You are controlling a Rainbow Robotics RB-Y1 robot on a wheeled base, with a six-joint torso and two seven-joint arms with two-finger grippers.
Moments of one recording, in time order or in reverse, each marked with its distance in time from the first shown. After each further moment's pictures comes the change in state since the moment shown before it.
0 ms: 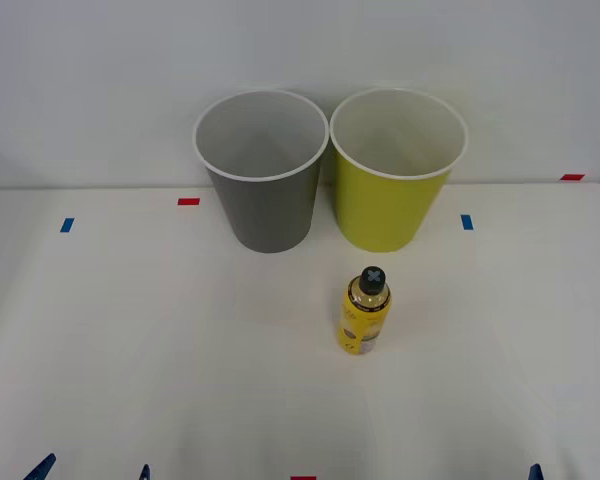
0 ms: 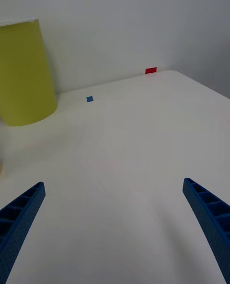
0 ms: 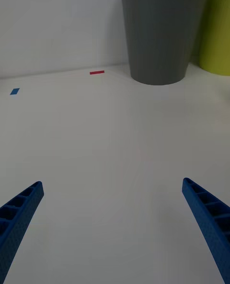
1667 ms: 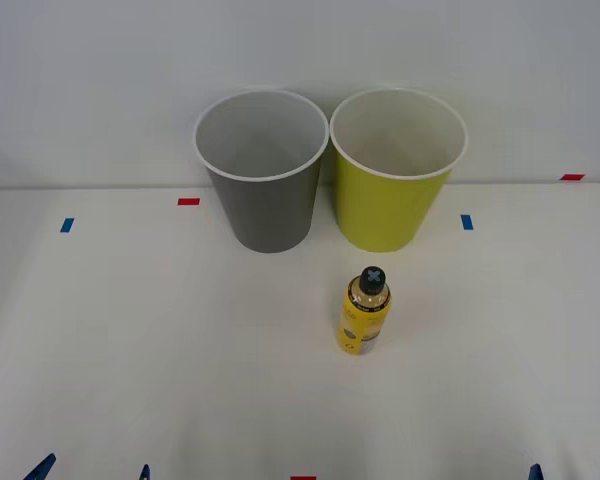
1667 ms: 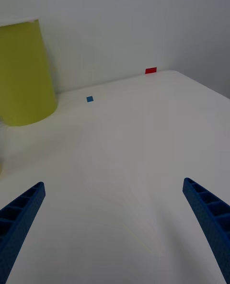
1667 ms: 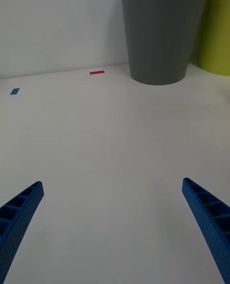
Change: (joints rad) right arm 0.000 0.000 0.000 0.000 0.000 0.000 0.000; left arm 0.000 0.000 0.000 0.000 0.000 0.000 0.000
